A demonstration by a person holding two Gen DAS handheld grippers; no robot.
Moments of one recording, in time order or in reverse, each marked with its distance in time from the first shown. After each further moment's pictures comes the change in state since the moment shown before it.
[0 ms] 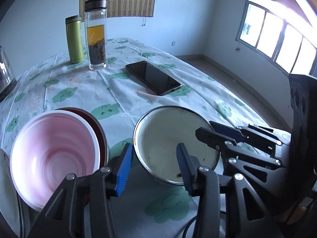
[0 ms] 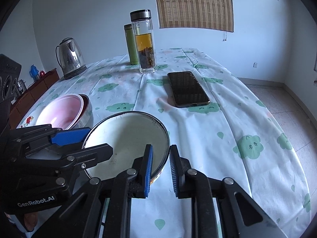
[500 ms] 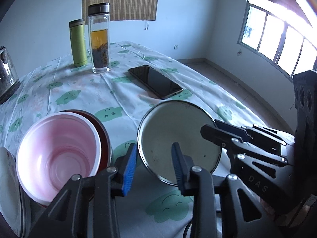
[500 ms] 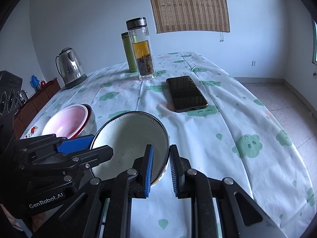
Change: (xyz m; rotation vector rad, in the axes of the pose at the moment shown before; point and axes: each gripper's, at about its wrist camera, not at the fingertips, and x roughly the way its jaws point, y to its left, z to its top) left arm -0.009 -0.001 -0.002 -0.001 -0.035 0.016; right arm -0.014 -0.003 0.002 0.047 -0.042 0.017
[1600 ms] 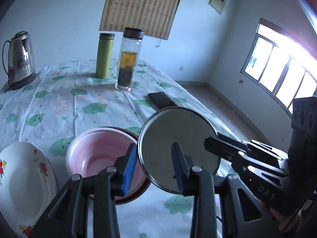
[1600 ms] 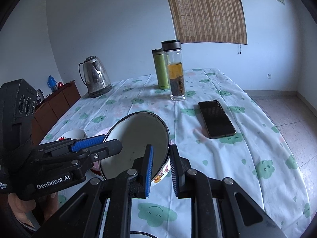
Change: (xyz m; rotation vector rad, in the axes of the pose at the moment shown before) left arm -0.065 0.063 0.014 -0.164 -0.128 -0.044; right arm -0.033 0.059 0.041 -0.059 -0.050 0.116
